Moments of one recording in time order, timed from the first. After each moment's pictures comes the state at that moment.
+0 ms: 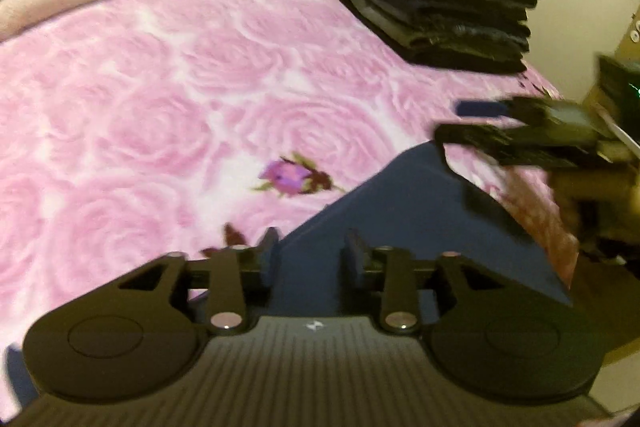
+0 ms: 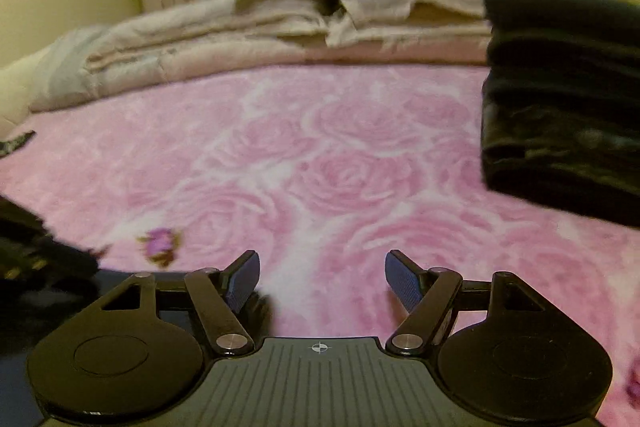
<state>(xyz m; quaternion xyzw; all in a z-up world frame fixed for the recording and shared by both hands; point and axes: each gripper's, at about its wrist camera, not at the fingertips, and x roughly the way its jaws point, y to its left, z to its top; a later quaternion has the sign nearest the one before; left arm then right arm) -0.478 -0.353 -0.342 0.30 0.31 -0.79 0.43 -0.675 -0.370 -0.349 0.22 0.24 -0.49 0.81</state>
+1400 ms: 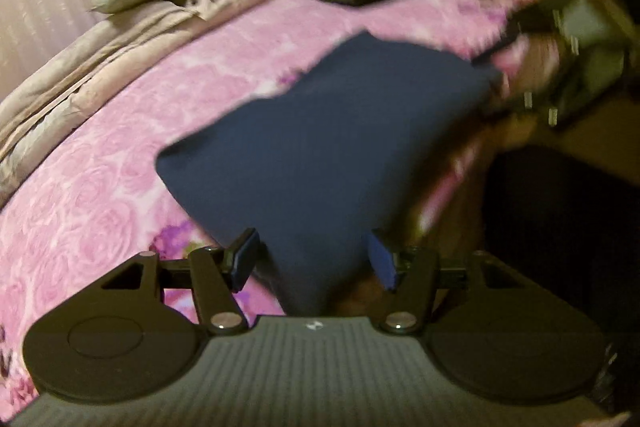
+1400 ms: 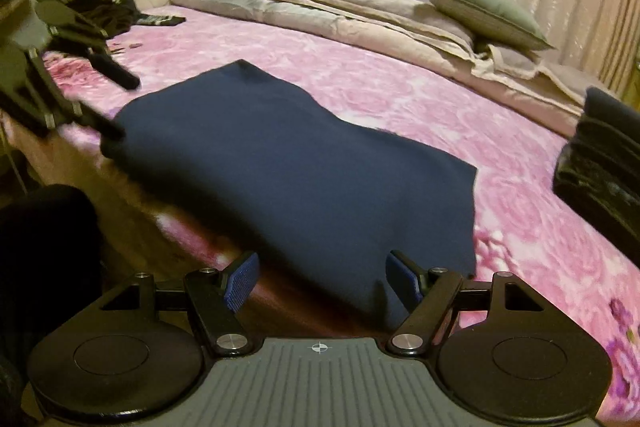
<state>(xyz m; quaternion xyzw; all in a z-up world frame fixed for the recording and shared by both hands) -0.454 -0.100 -0.322 0.42 0.08 -0.77 0.47 -0.613 -0.150 -0.351 0.06 0.35 -0.37 0.86</state>
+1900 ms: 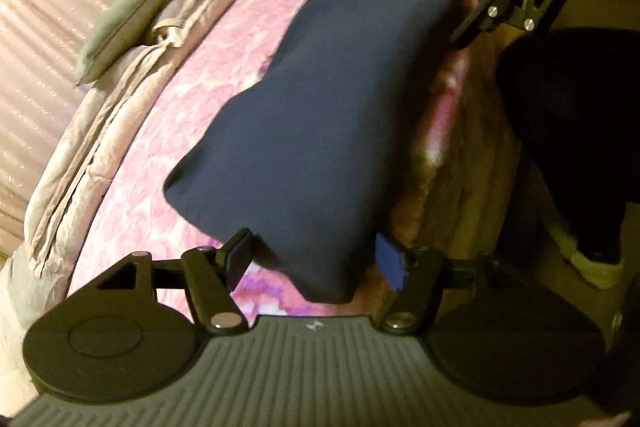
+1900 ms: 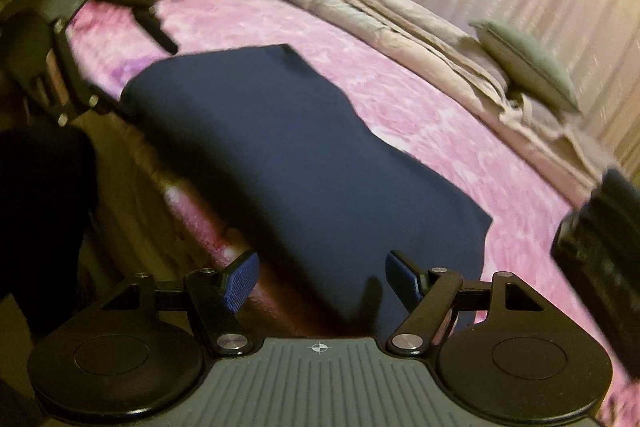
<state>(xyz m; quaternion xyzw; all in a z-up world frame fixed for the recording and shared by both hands) -0.477 -0.087 -0.353 0.51 -0.07 -0.73 0.44 -0.582 -0.145 -0.372 -0.07 0.41 -0.33 0.85</state>
